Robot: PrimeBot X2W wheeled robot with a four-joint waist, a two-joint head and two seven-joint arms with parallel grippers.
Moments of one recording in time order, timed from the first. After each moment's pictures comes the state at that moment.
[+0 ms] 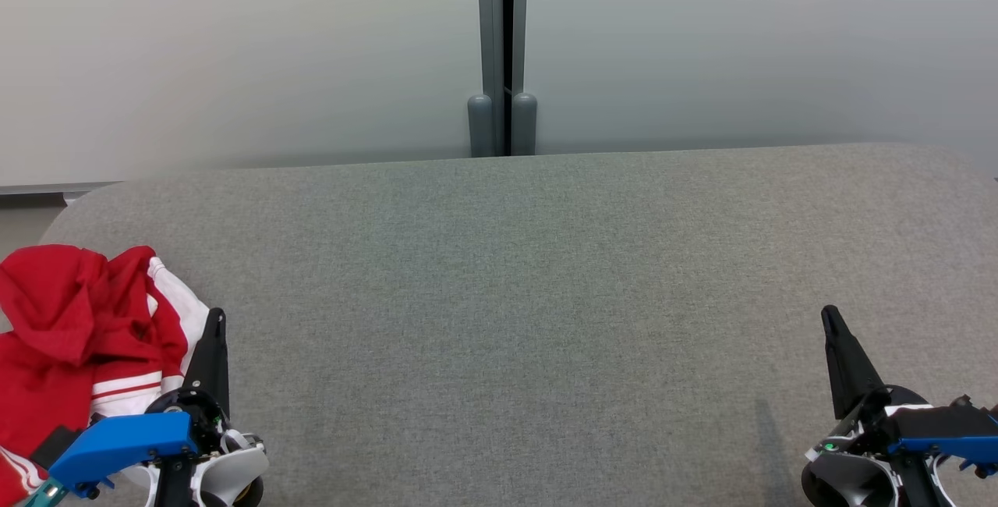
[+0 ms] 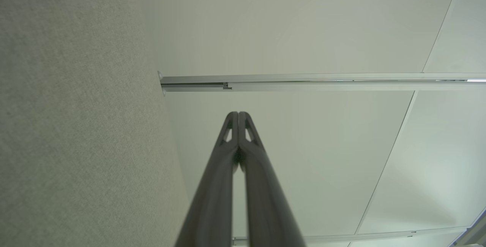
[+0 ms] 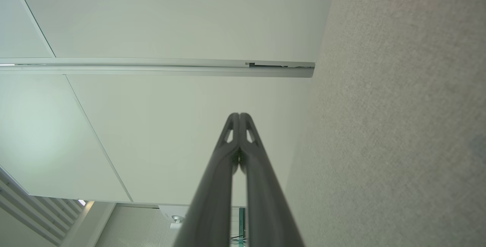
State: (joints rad) left arm -0.10 0.05 0.12 0.25 -1.61 -0.13 0.11; right arm -0.10 -0.05 -0.11 0.25 1.61 0.13 0.11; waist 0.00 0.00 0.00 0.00
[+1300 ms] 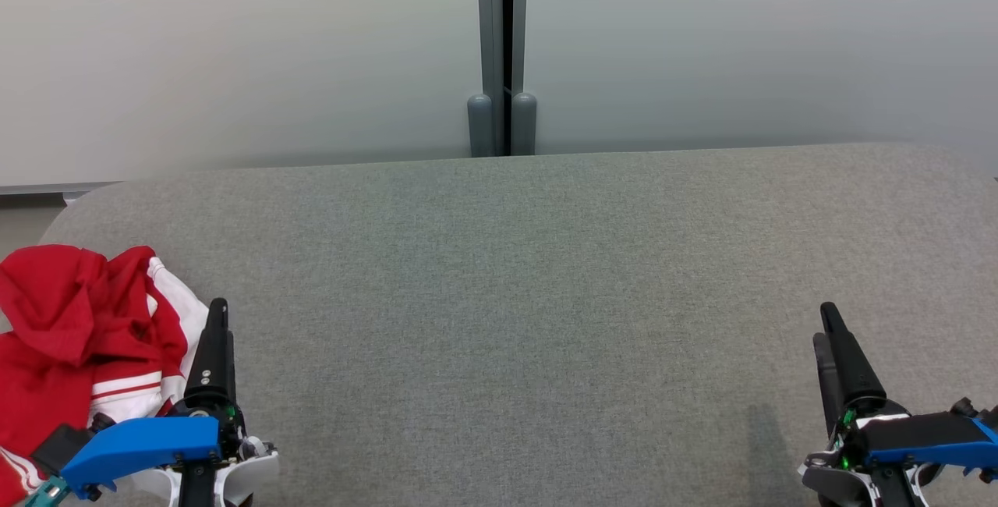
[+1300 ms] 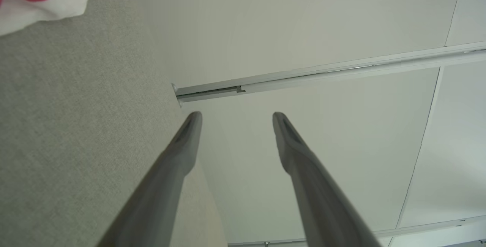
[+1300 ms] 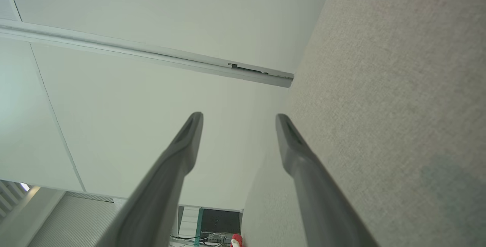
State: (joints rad) left arm -0.08 0.06 0.06 0.23 -1.48 -0.13 0.03; right arm -0.08 -0.06 -0.07 0.24 1.44 0.13 0.03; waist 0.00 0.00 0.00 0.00
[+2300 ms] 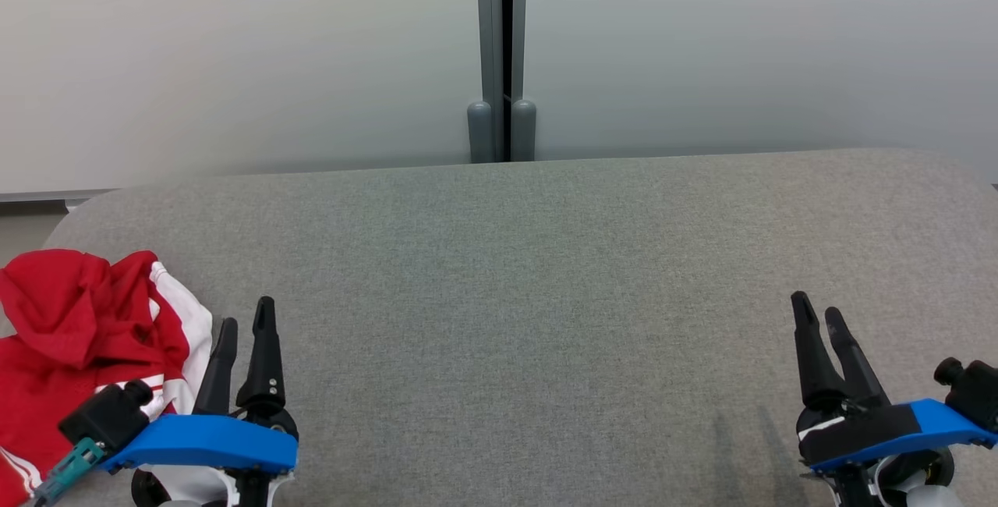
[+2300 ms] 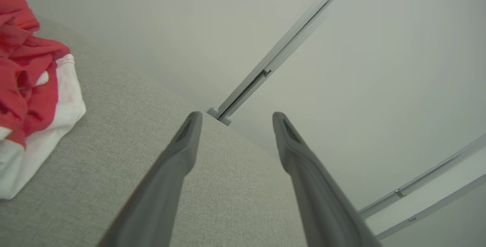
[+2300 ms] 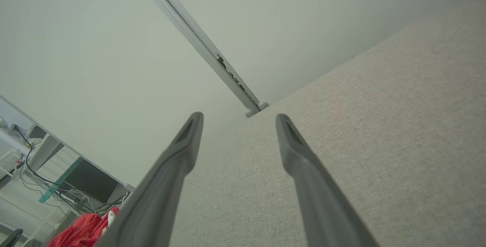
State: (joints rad) left arm -0.07 0.10 -0.04 0.21 -0.84 -0.13 -0.08; right arm -0.08 -0.08 -0.03 0.18 0.75 0.13 -0.08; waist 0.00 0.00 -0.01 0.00
